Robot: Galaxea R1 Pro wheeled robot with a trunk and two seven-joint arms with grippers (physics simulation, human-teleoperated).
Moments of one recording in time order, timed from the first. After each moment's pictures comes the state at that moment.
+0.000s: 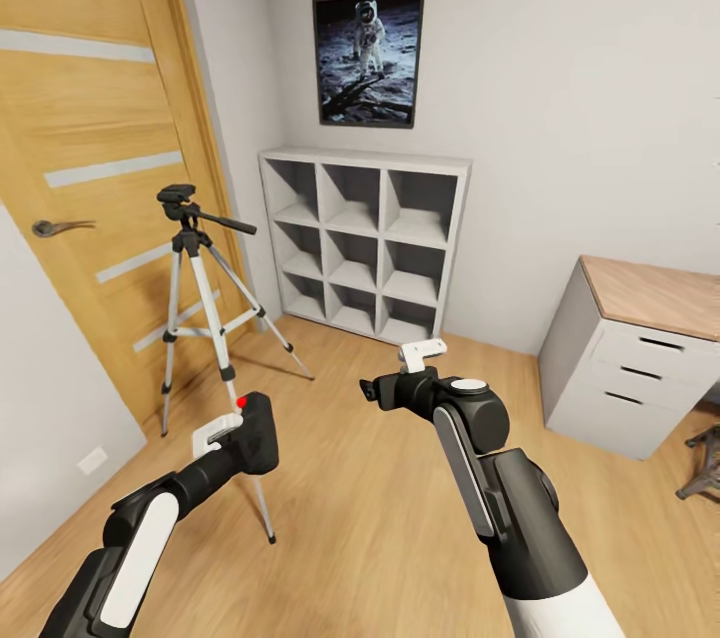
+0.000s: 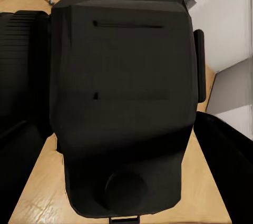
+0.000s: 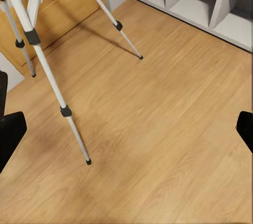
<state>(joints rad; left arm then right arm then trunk) -0.28 0.05 0.05 -1.40 0.62 0.63 0.02 -0.55 0.16 0.28 -1.62 -0.08 1.04 0.00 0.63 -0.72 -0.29</state>
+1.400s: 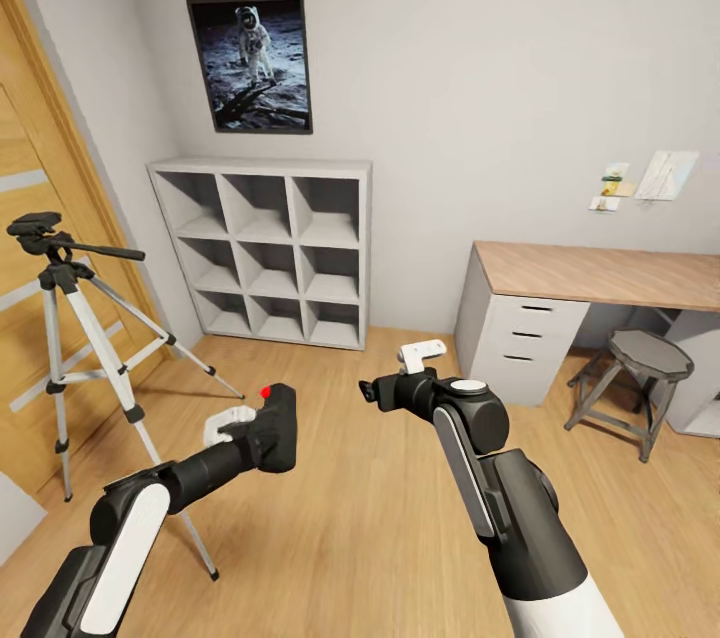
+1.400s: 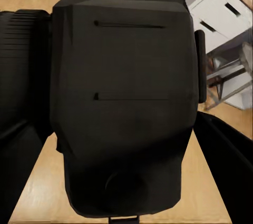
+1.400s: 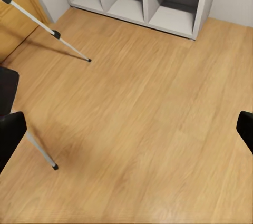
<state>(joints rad) -0.27 0.08 0.02 -1.59 0.63 0.84 -0.06 -0.55 0.16 0.28 -1.61 -0.08 1.04 0.00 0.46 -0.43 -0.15</state>
